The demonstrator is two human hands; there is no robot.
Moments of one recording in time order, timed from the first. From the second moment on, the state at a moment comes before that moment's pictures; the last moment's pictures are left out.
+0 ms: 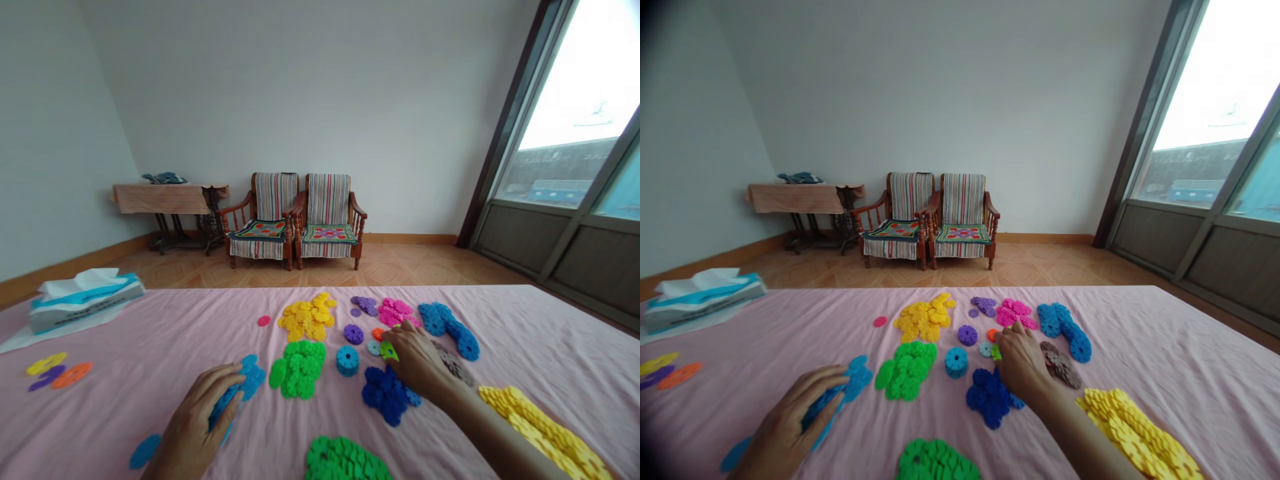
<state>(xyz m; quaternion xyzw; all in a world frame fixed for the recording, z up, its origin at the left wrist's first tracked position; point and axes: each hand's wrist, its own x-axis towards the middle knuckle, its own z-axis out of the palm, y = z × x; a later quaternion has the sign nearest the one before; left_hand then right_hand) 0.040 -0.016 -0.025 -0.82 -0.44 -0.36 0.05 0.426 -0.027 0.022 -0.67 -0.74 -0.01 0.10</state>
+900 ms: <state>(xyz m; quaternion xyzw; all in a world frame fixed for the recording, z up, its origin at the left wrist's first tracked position) 0.042 -0.015 -0.024 -0.82 -0.44 -0.36 0.05 0.505 0.020 -0.001 -0.73 -0.59 0.12 0.33</state>
